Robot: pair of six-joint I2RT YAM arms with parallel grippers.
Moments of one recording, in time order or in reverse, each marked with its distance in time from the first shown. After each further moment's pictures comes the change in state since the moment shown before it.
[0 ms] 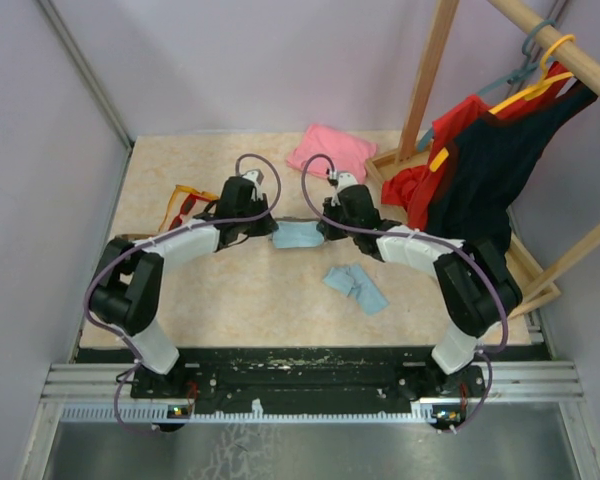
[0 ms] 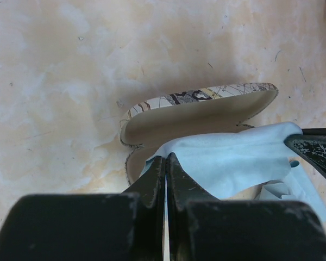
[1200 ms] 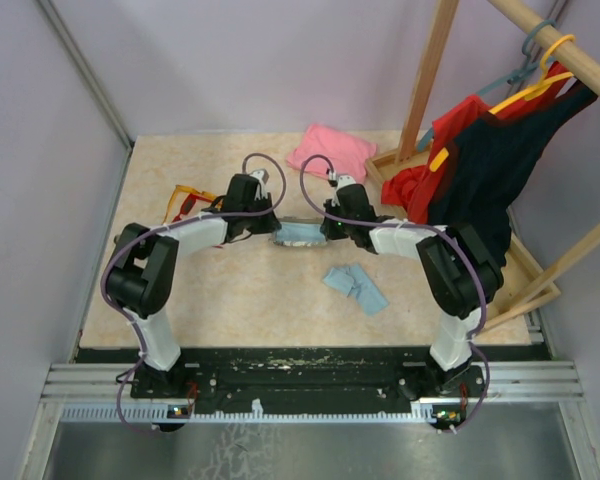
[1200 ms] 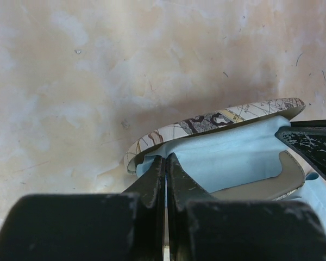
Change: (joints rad) left arm 0.023 0.140 0.076 0.013 0.046 0.032; right arm -0.035 0.155 0.080 -0.017 0.013 0.002
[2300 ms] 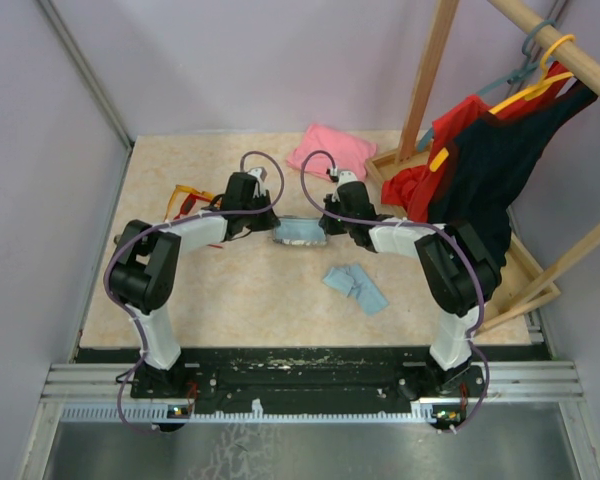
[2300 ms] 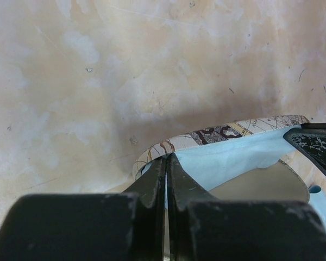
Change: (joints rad) left arm 0.019 0.040 0.023 0.037 -0.008 -0.002; right arm -0.010 0.024 0.013 0.064 0.011 0.016
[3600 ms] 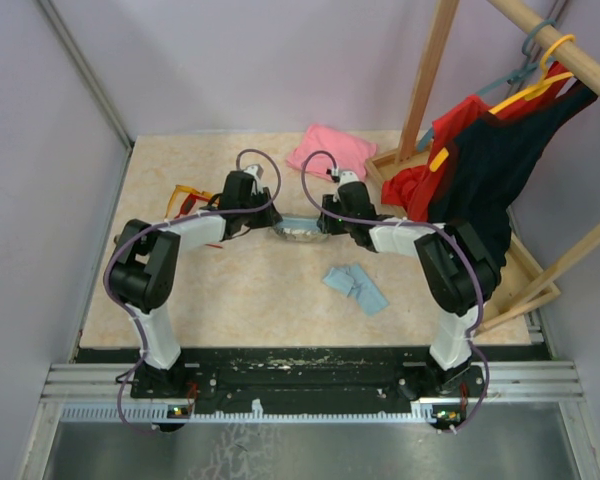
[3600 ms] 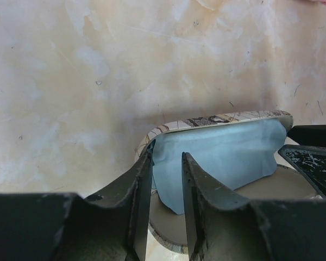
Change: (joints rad) left arm 0.015 0.006 0.000 0.042 0.007 -0.026; right arm -0.005 0.009 0.000 0.000 0.019 -0.003
